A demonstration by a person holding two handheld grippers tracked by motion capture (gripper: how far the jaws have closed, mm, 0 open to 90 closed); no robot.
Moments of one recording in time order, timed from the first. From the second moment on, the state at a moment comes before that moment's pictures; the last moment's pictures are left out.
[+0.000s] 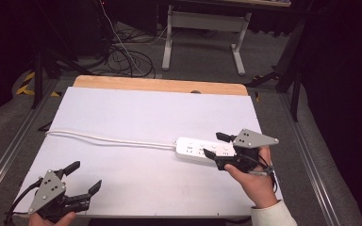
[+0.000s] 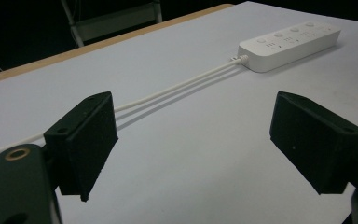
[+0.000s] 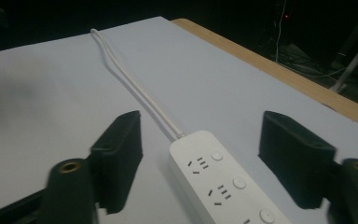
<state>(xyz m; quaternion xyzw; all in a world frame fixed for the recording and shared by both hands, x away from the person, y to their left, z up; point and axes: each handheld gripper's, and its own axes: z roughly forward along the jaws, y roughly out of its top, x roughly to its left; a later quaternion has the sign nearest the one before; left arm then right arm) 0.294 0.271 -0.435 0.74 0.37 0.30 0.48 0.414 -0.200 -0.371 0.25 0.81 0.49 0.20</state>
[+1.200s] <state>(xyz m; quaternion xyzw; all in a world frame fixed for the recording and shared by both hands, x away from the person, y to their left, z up) 0.291 0.276 -0.440 0.74 0.37 0.29 0.48 0.386 -0.250 -0.465 0.26 0.79 0.53 0.15</state>
